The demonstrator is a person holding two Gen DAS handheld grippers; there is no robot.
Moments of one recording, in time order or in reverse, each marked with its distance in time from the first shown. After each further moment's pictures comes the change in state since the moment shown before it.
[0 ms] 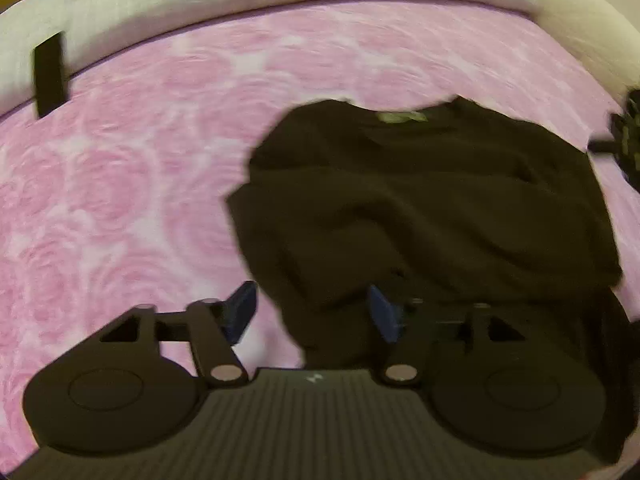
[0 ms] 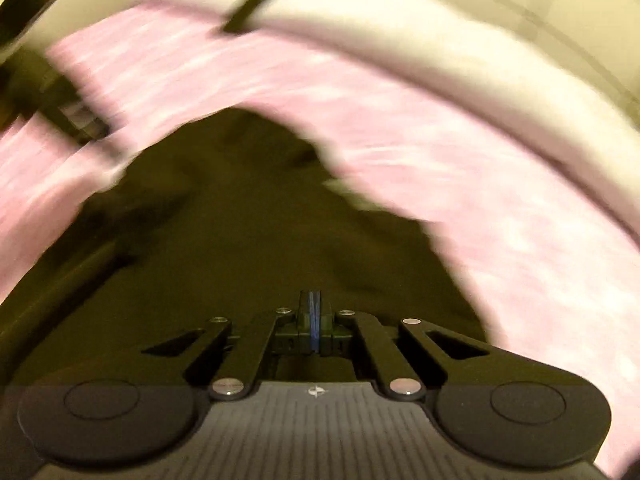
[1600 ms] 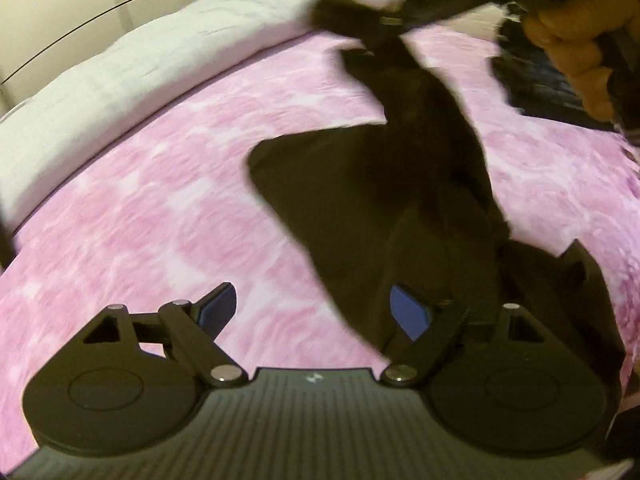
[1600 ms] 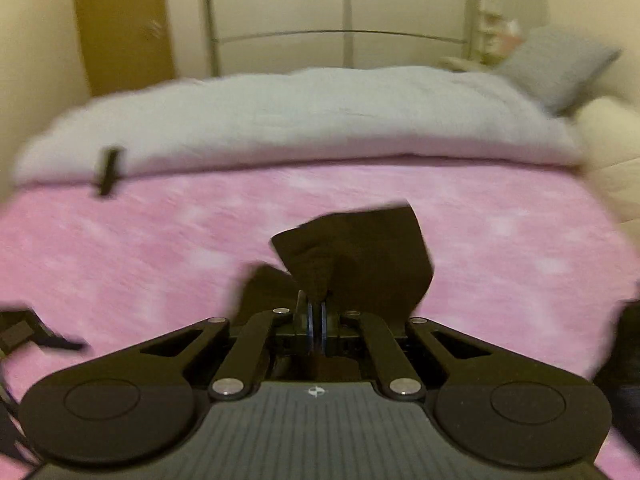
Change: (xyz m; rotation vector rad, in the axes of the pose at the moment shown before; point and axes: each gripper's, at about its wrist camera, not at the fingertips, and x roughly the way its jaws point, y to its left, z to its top) left arm -0.080 -0.057 -0.047 0.250 -0.186 0.013; right arm -0.062 -0.029 -0.020 0.458 -0.262 -0.002
